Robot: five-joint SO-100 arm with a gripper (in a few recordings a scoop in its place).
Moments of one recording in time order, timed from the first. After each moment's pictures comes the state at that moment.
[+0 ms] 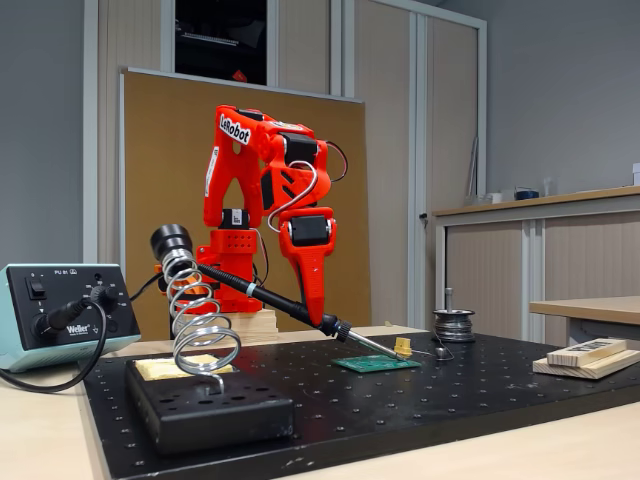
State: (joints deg) arm -9.1 82.4 106.0 53.4 18.4
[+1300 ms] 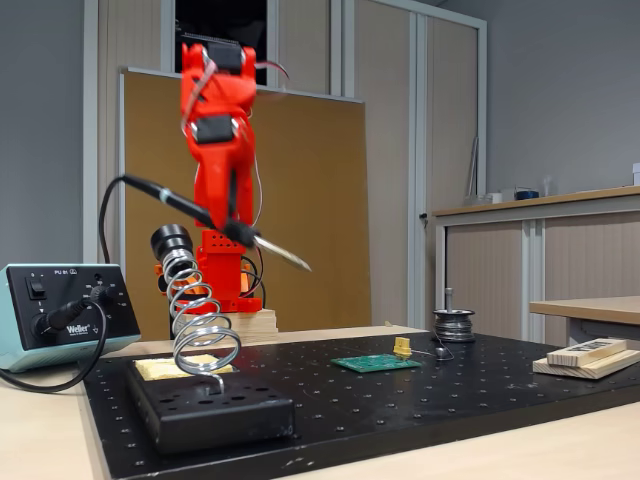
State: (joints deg) arm 13.4 92.9 81.2 86.1 13.8
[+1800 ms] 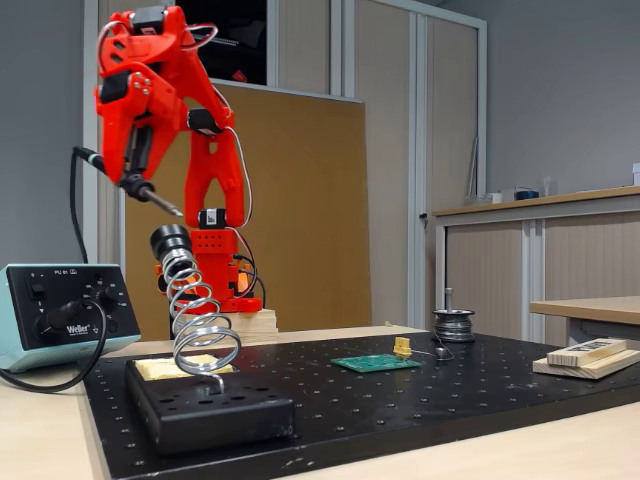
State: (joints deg) arm 32.6 90.5 65.0 98.5 12.7
